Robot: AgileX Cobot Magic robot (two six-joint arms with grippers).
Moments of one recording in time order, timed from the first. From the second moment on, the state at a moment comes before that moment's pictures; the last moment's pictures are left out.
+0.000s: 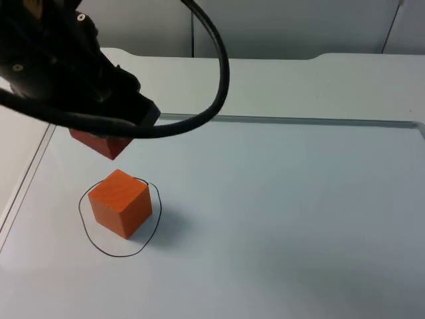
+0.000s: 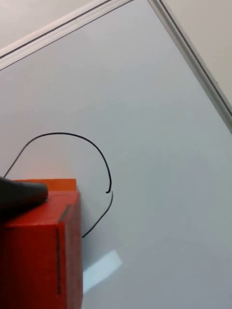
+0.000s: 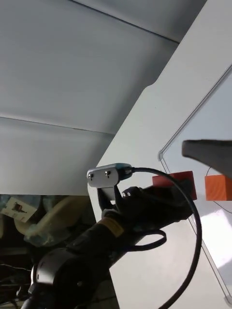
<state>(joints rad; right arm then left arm) 0.93 0.55 -0.84 -0.26 0.60 0.08 -0.59 1.50 -0.93 0.17 0.55 -0.13</state>
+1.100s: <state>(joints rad) 0.93 0.55 -0.84 -0.28 0.60 0.08 -0.55 1.66 -0.93 0.02 0.50 0.00</state>
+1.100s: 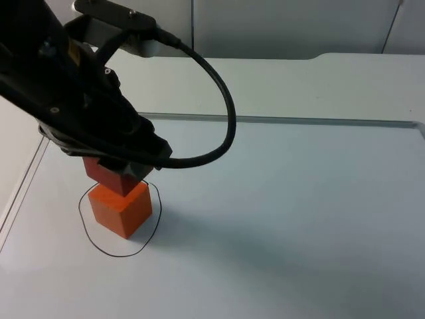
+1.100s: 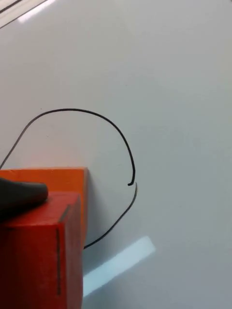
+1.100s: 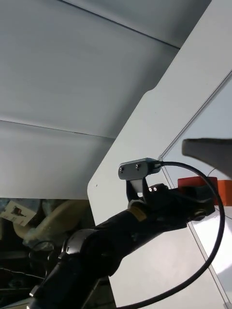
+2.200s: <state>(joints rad) 0.93 0.55 -0.84 -0.28 0.61 0.08 -0.55 1.75 -0.94 -0.02 0.49 0.02</state>
